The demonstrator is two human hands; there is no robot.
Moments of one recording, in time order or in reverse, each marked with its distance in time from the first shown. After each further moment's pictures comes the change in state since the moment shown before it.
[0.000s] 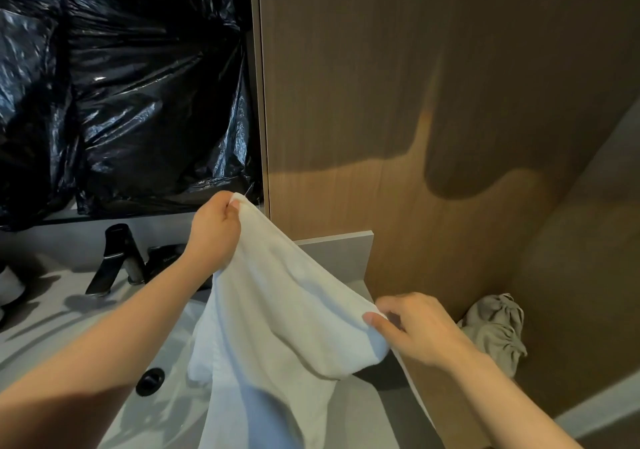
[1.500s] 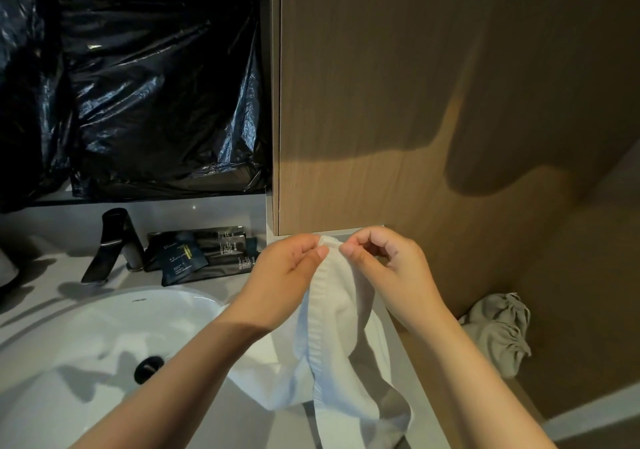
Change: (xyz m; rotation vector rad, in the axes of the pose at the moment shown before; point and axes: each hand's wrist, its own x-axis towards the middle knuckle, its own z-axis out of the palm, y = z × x) left_hand -0.088 0.066 0.003 -0.427 -0.453 0.083; right_hand 0.058 -0.087 -0.035 0.734 0.335 -0.002
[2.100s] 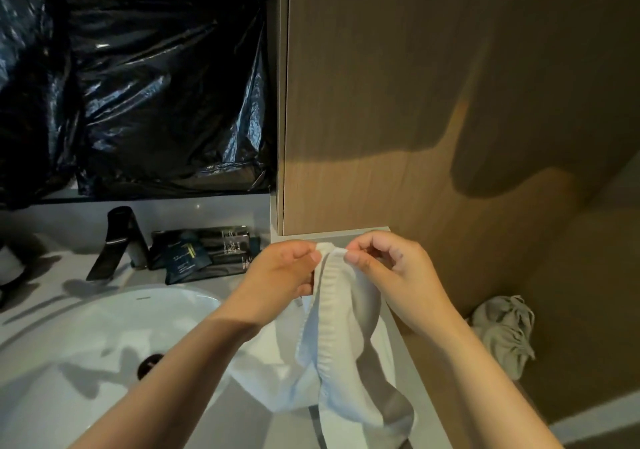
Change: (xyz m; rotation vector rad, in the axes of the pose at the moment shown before) left_hand 0.000 -0.009 -0.007 -0.334 -0.098 -0.267; right_hand -0.001 -0.006 -0.003 -0.015 -0.097 0.027
